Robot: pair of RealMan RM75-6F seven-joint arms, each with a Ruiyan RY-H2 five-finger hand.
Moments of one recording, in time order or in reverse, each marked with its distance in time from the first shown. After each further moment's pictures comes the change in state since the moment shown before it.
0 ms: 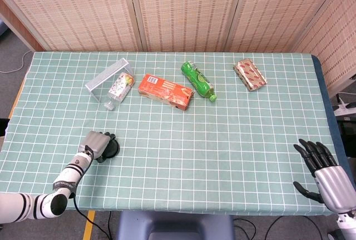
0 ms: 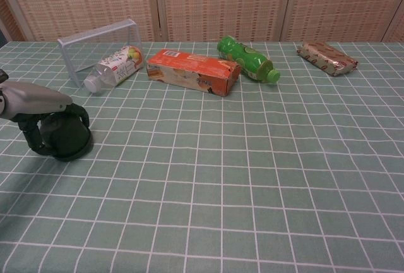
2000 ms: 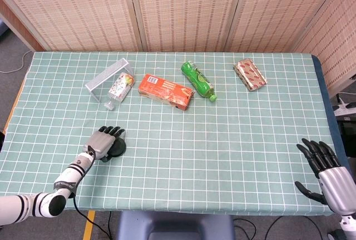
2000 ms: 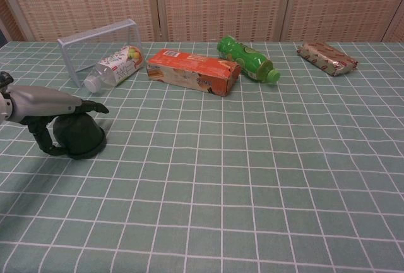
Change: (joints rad) left arm 0.076 -0.018 -0.060 0.071 0.179 -0.078 -0.107; right arm -0.012 -0.002 0.004 0.021 -0.025 0.050 0.039
